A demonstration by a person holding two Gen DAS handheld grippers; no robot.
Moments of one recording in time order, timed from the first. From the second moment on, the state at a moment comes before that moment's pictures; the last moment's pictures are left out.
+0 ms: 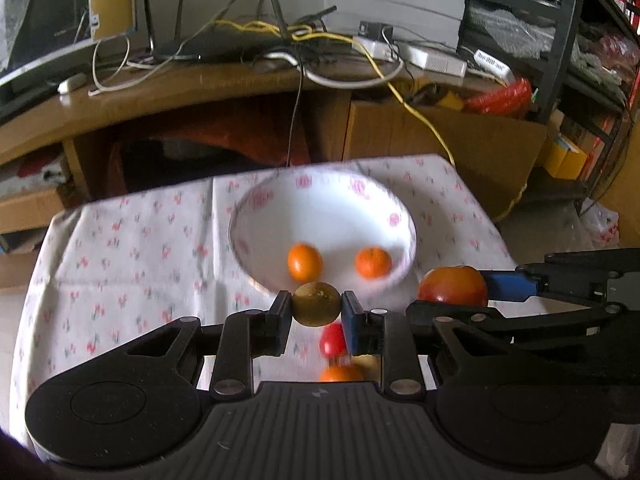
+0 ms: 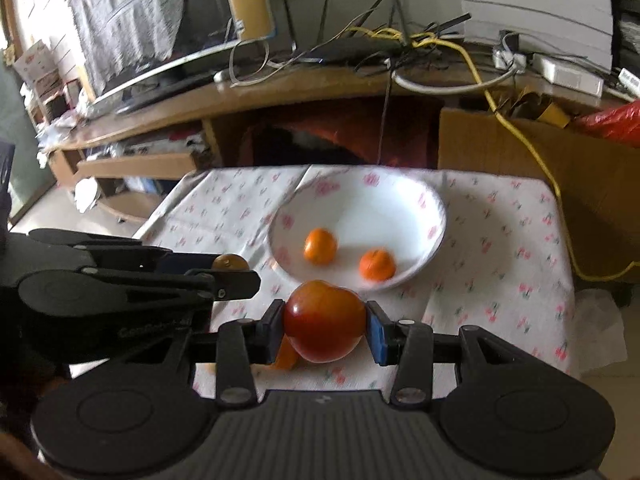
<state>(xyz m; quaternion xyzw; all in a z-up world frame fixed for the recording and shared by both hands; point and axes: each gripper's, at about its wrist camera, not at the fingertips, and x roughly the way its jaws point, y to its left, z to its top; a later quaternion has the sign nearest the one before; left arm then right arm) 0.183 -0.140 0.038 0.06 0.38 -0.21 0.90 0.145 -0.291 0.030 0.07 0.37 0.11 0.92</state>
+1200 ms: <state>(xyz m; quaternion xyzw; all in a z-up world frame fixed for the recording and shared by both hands) 0.269 -0.149 0.000 0.03 0.41 -0.17 0.90 0.248 -0.309 -0.008 0.06 0.36 0.08 0.93</state>
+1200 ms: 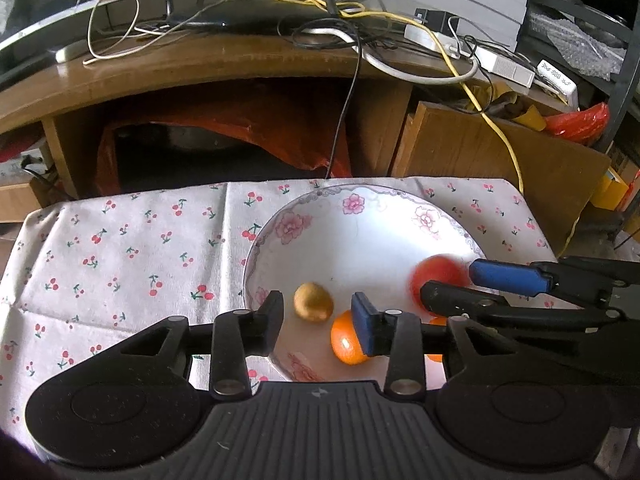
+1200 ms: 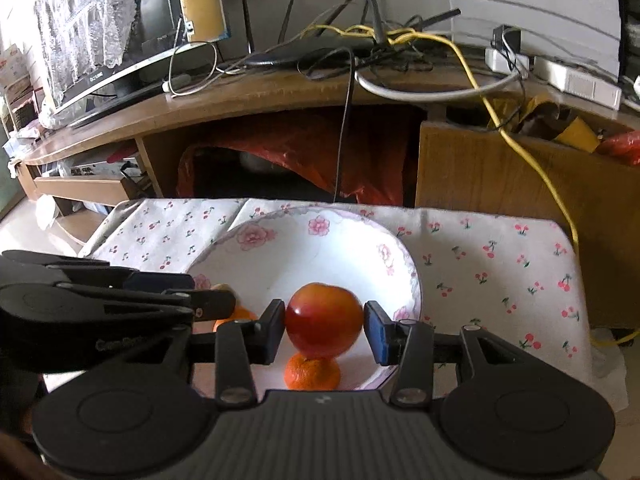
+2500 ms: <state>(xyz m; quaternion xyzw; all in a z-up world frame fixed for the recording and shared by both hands) 0.164 -0.128 0.046 0.06 0.37 -0.19 0.91 0.139 -0.290 0.045 0.06 0.34 0.07 0.94</state>
